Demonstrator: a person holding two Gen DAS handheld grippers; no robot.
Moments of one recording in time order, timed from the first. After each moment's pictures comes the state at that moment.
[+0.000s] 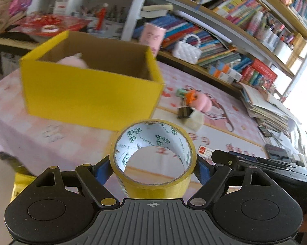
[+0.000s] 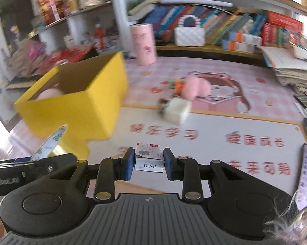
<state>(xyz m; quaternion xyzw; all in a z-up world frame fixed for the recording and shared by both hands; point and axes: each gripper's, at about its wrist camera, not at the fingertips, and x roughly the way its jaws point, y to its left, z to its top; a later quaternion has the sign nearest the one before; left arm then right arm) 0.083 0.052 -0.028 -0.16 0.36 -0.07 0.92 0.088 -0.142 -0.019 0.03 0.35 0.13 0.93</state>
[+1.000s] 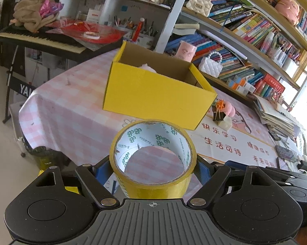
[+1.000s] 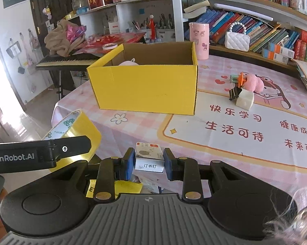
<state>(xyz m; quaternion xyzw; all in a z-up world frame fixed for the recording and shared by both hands) 0.002 0.166 -0.021 -0.16 0.33 -0.04 0.93 0.008 -0.013 -0.014 0.00 0.34 0.17 0.93</state>
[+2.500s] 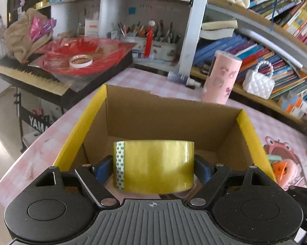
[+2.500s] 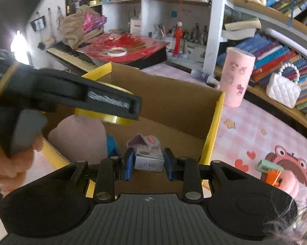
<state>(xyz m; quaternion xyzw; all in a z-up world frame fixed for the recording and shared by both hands) 0.276 0.135 -0.008 -0.09 0.36 0.06 0.93 0.252 0.002 -0.013 -0.11 0.32 0.28 0.90</state>
